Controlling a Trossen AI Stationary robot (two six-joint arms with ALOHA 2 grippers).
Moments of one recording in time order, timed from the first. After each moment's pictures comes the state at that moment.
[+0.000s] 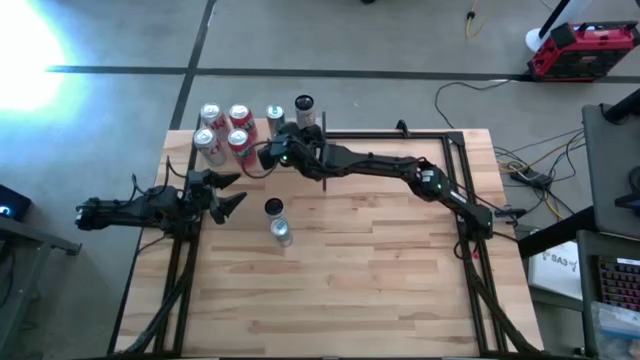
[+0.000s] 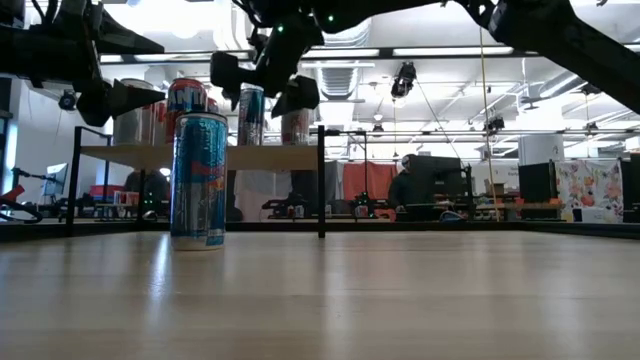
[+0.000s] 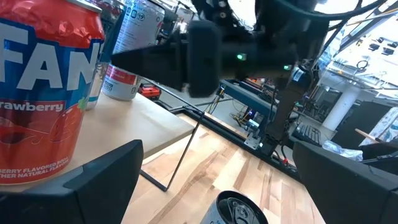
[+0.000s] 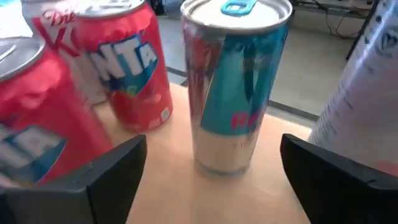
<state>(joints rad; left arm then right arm) -0.06 0.04 0.17 -0.07 -0.49 -0.40 -0.18 2.37 2.33 -0.47 0.71 0.47</state>
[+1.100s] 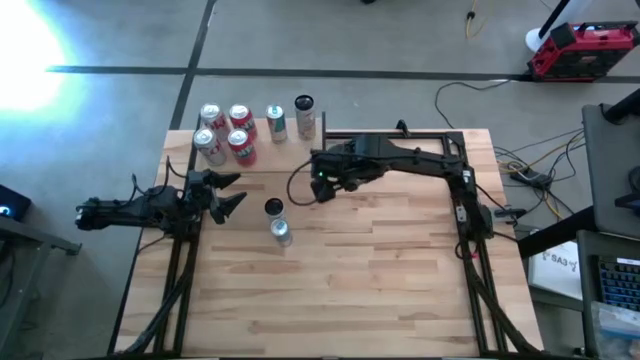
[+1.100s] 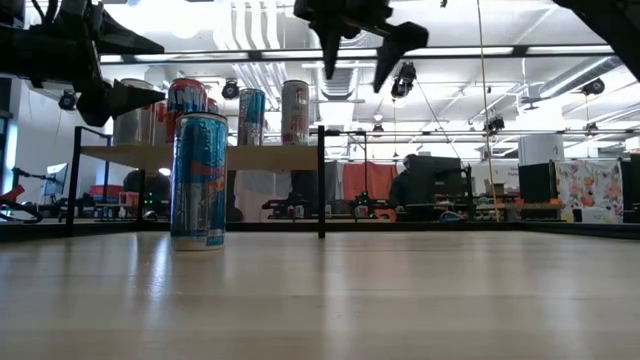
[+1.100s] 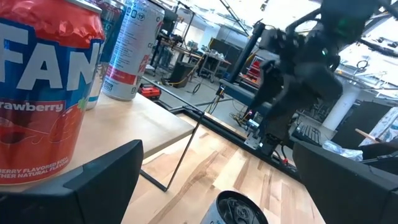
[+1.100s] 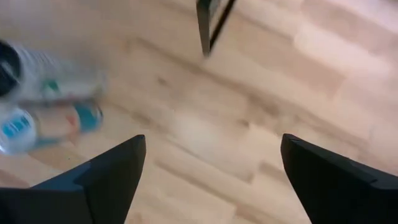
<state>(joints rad) -0.06 0.04 0.17 -0.07 -0.49 -0.40 -0.08 2.08 2.31 -1.55 0.18 1.00</state>
